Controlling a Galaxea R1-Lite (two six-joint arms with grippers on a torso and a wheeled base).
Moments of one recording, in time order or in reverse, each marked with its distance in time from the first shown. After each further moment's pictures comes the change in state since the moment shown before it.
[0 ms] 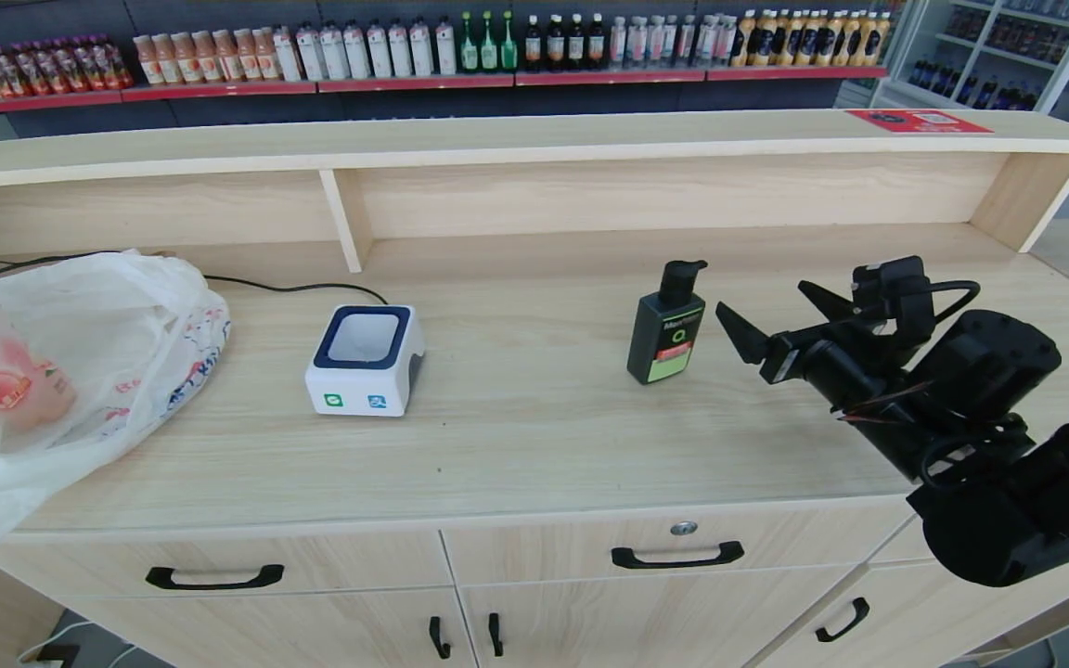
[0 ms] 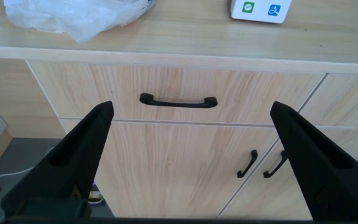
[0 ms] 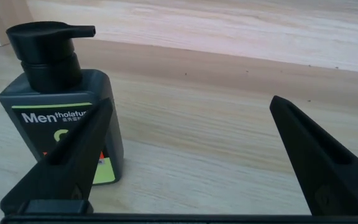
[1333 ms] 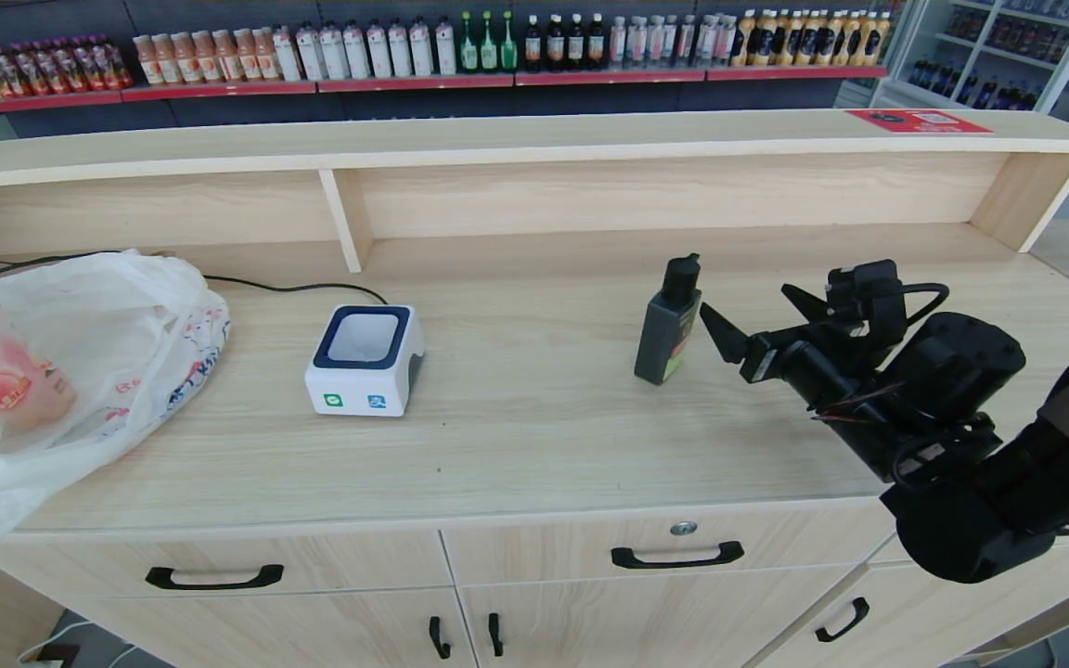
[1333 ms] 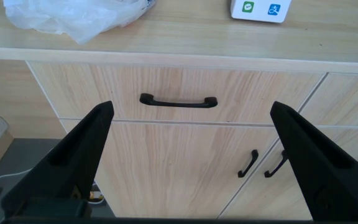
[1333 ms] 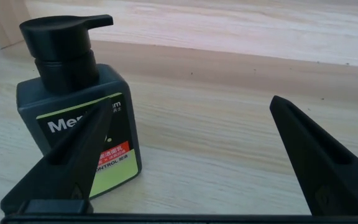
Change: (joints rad) left arm 0.000 0.000 0.000 0.000 0.000 0.005; right arm 0.039 0.043 -0.044 0.000 -0.051 0.009
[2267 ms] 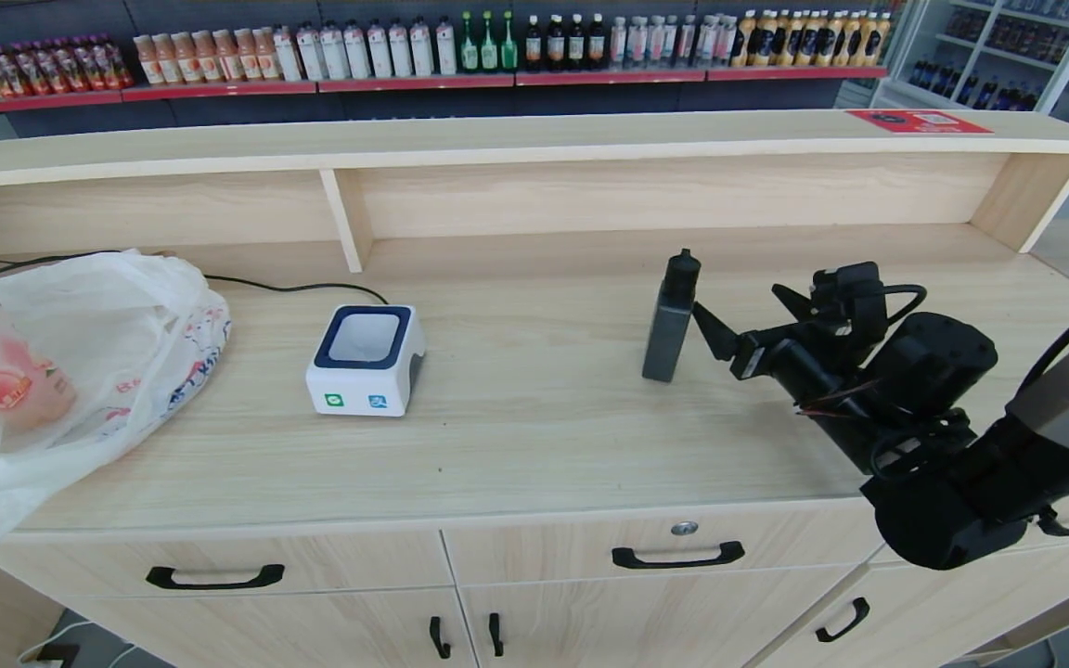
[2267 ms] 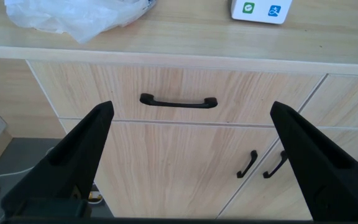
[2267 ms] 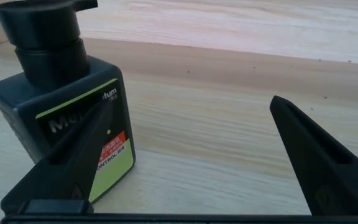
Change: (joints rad) left arm 0.000 0.000 0.000 -0.001 0.000 -0.007; right arm -0.013 0.052 -0.054 0.000 0.000 0.002
